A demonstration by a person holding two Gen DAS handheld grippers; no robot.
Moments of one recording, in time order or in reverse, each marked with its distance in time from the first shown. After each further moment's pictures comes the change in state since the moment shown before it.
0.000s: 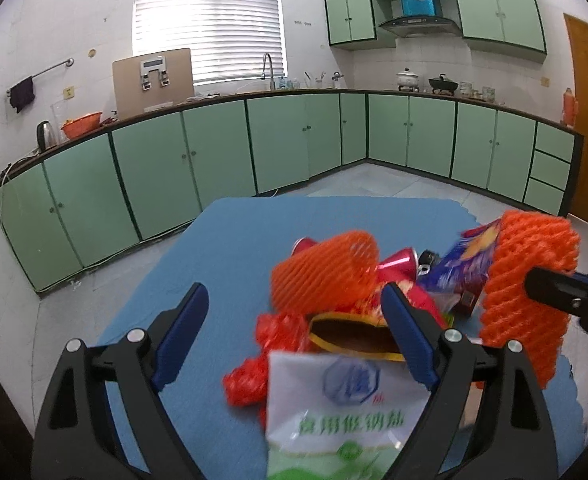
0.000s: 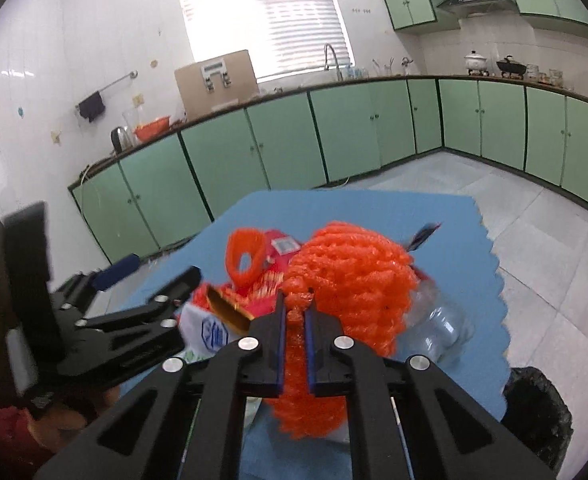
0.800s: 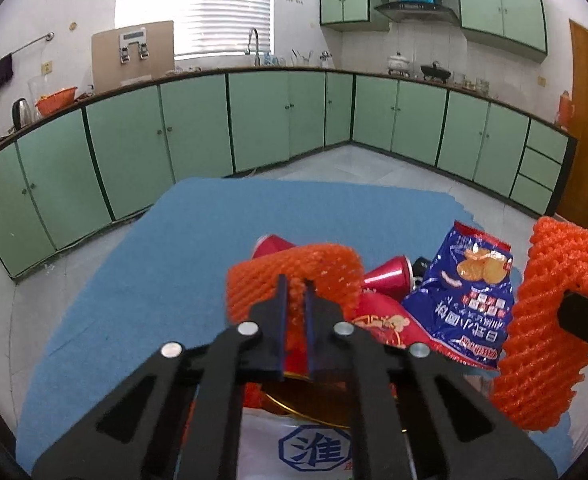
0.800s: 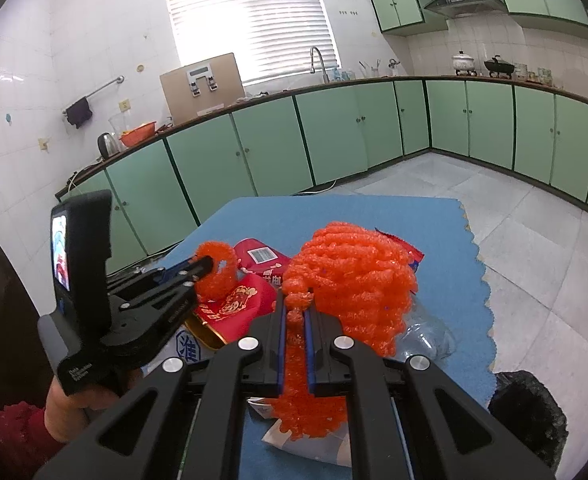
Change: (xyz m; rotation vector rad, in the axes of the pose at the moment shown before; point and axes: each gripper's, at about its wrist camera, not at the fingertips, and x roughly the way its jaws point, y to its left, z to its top) left arm 0.058 -0.014 0.010 -0.043 0.070 -0.076; right arm 0.011 -0.011 0.003 0.014 -0.007 -0.041
